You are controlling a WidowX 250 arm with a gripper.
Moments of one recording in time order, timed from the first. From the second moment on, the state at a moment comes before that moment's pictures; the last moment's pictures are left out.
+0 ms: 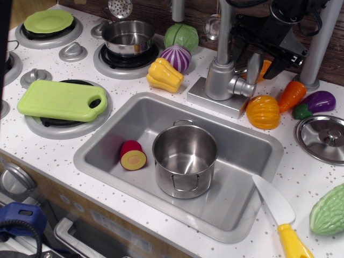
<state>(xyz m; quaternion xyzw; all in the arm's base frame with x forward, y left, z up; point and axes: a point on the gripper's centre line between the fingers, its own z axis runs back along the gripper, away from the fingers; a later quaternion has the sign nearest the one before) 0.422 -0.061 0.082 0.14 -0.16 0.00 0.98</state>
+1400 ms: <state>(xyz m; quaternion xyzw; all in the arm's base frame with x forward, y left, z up) 0.372 -0.064 0.043 0.04 -0.06 0.08 0.99</state>
